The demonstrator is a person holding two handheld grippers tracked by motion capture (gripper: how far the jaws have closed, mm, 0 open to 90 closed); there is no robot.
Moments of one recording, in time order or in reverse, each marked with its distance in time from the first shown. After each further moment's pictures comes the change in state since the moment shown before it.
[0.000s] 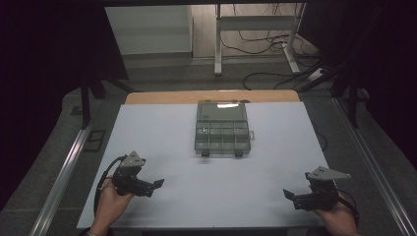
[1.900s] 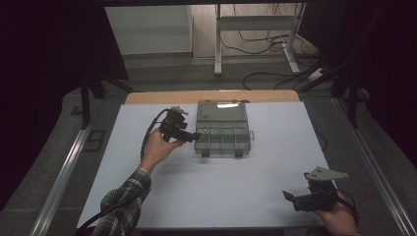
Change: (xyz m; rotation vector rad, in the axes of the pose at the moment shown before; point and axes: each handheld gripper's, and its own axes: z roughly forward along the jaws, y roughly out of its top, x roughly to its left) left arm 0.042 0.153 0.110 0.067 -0.132 -0.036; right arm 0.001 0.002 0.000 0.015 0.012 -0.037
